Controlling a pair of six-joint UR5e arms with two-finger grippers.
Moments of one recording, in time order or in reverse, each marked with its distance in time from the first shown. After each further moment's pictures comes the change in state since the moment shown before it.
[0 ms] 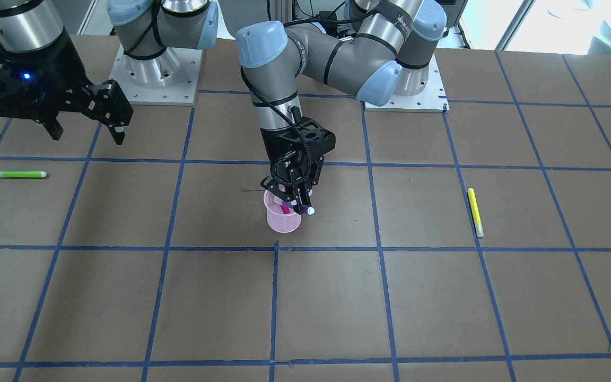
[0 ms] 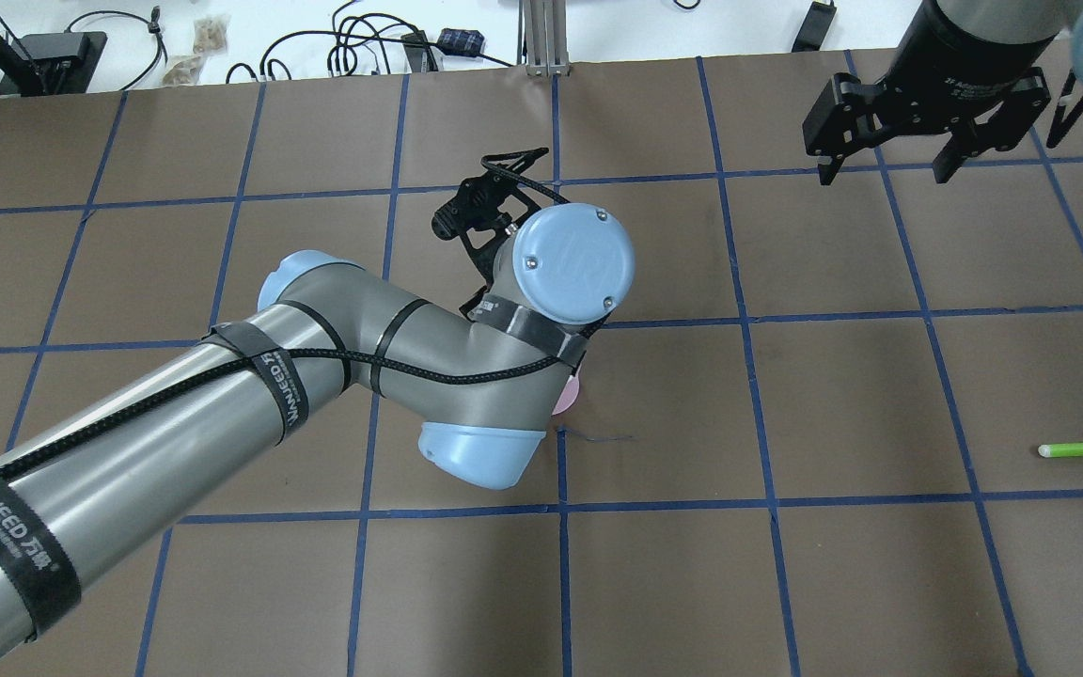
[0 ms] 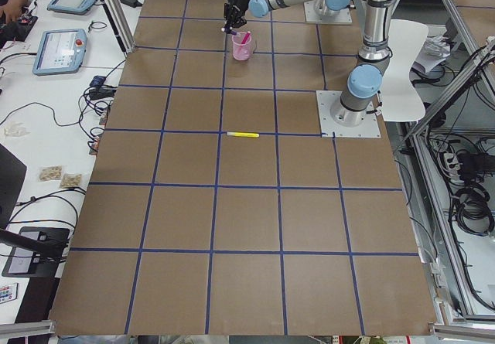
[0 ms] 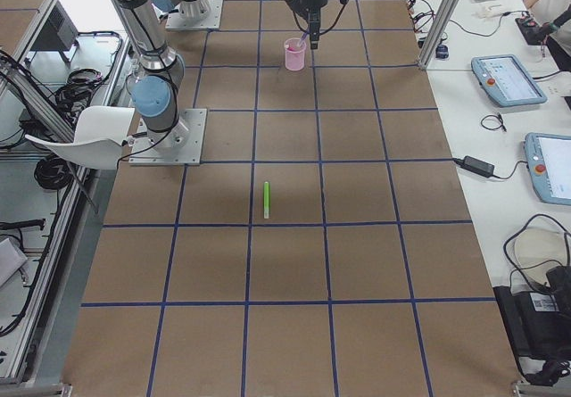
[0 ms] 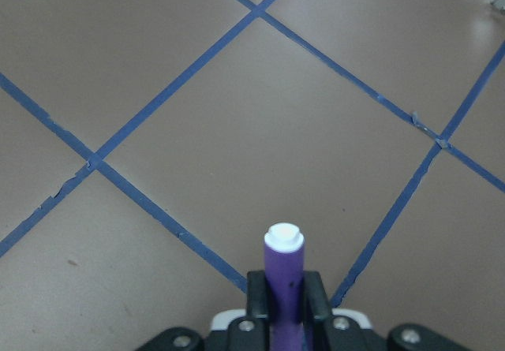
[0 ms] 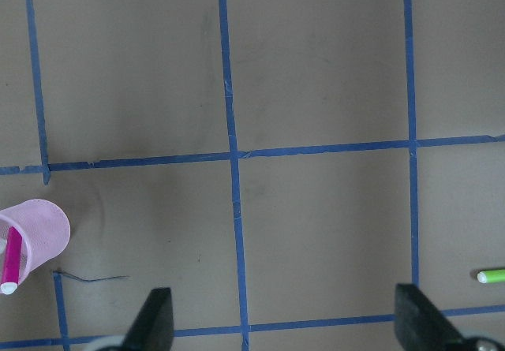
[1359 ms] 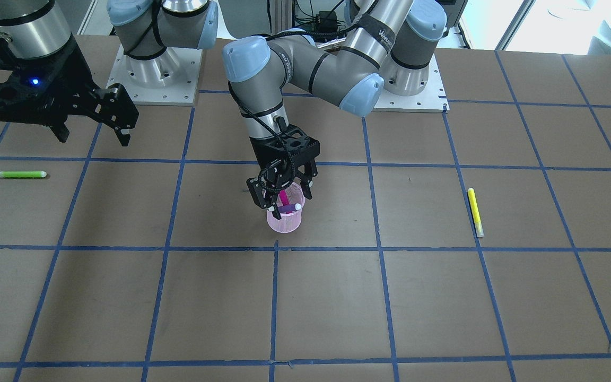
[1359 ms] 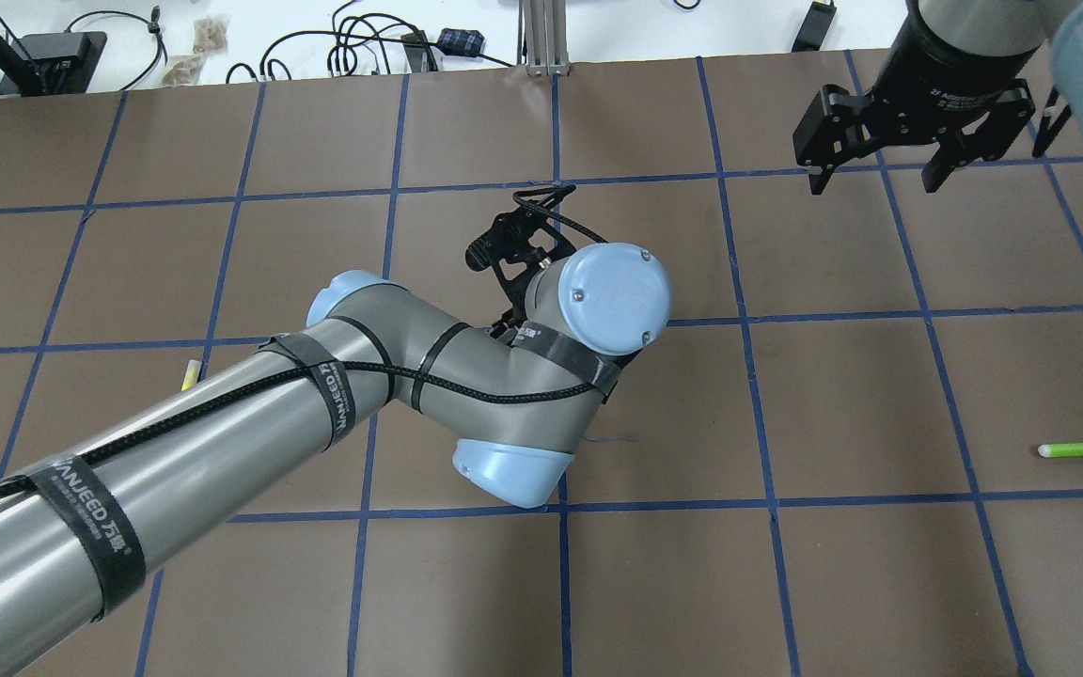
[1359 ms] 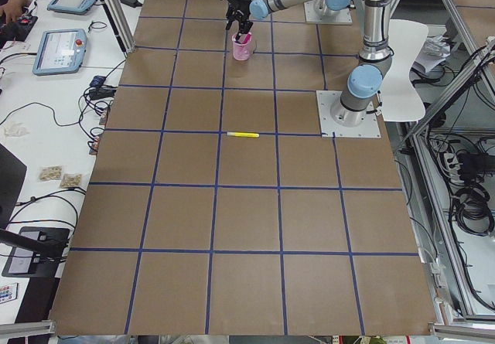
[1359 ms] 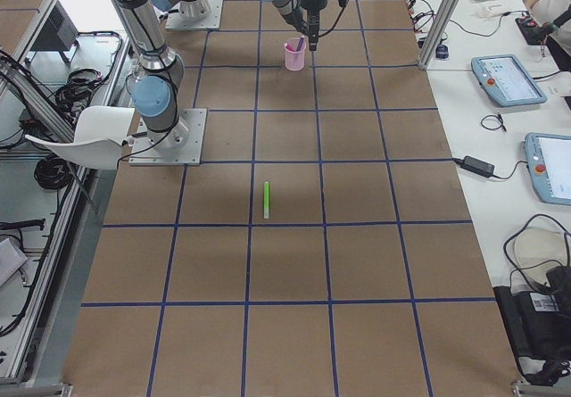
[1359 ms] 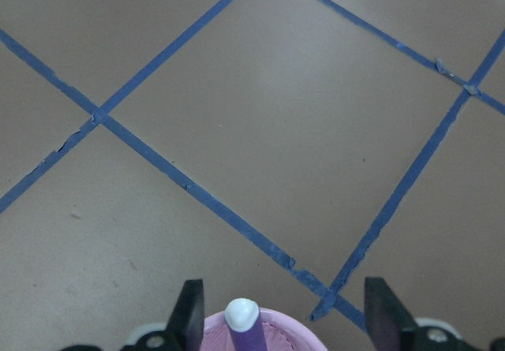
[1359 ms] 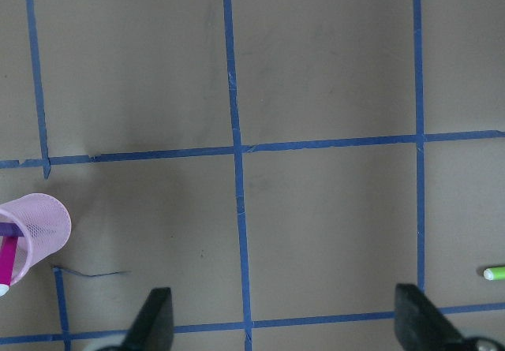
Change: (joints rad) left arm -0.035 -0.046 0.002 -0.016 0.016 -0.022; right arm 0.007 0.005 0.009 0.000 0.000 0.004
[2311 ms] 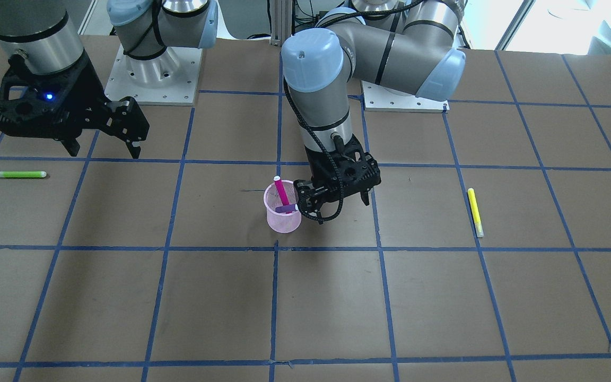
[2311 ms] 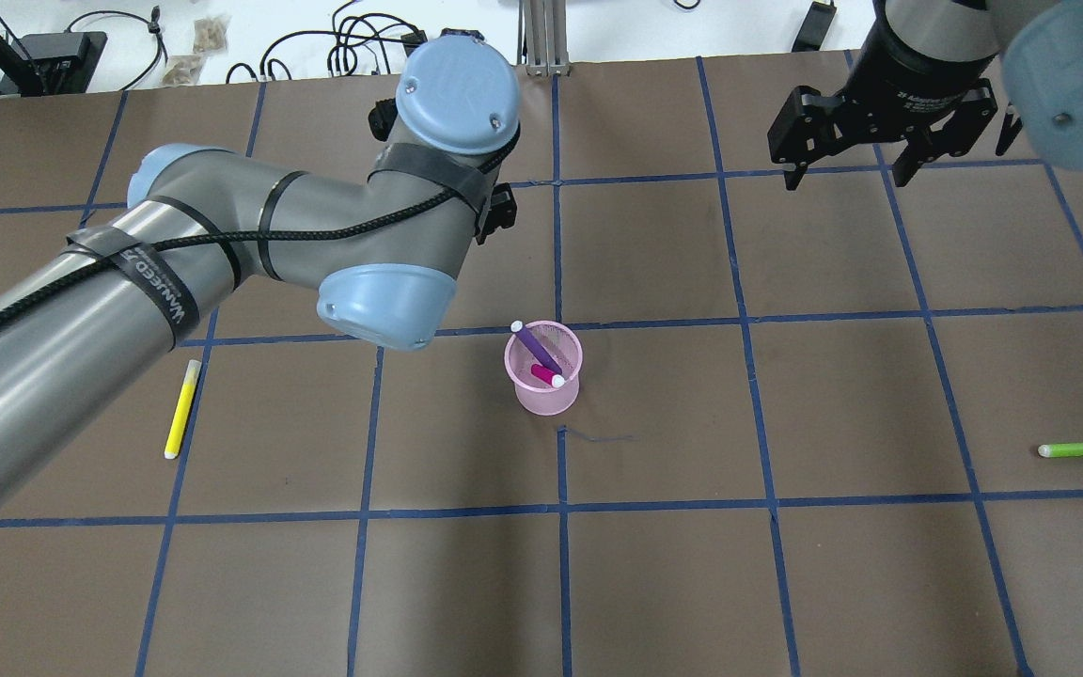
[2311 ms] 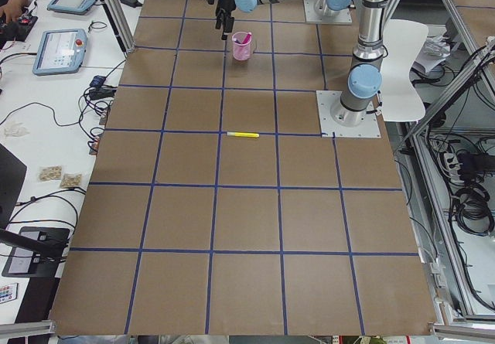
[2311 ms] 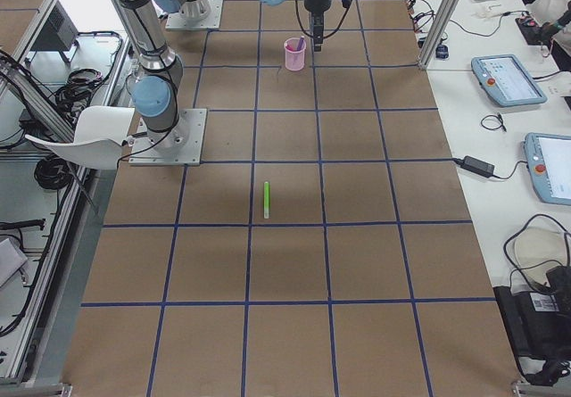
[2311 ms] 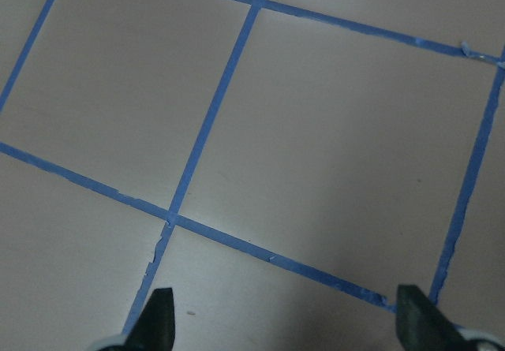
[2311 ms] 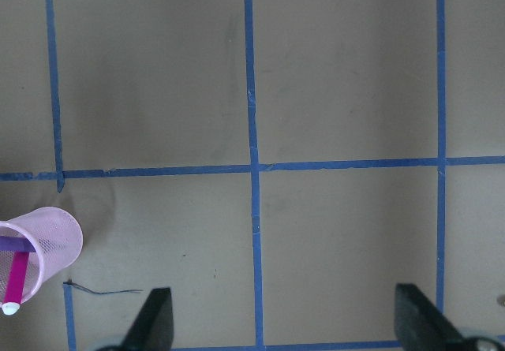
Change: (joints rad) left arm 0.248 0.087 0.164 -0.351 -0.165 0.553; right arm 0.037 0.034 0.010 -0.076 0.010 -0.001
